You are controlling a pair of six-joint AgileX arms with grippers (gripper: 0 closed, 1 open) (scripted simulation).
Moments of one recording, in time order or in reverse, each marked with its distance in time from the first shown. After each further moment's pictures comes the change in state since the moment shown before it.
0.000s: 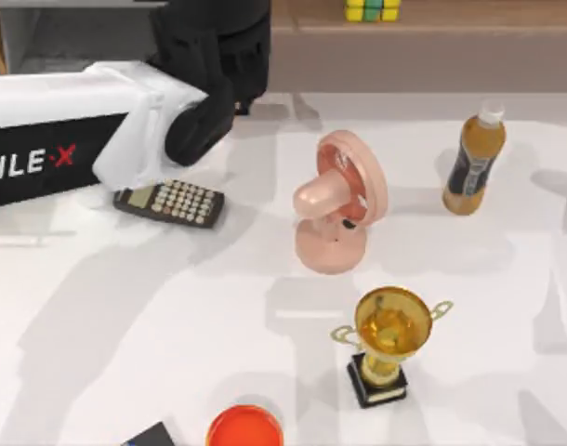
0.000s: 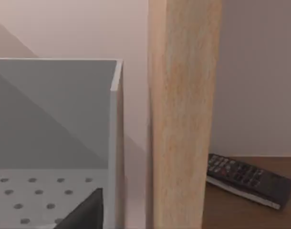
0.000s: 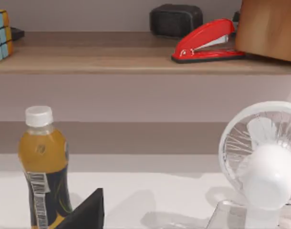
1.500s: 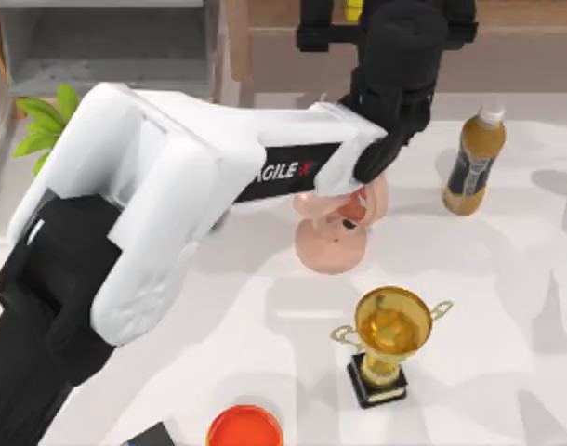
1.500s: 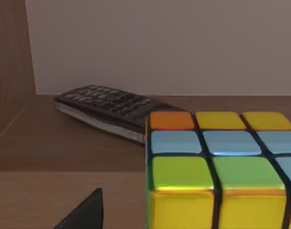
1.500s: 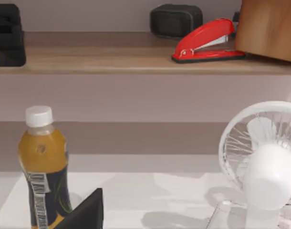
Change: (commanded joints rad) left arm -0.117 0.709 0.656 0.043 -0.127 0.005; right arm 0.000 0.000 0.000 0.000 0.000 0.000
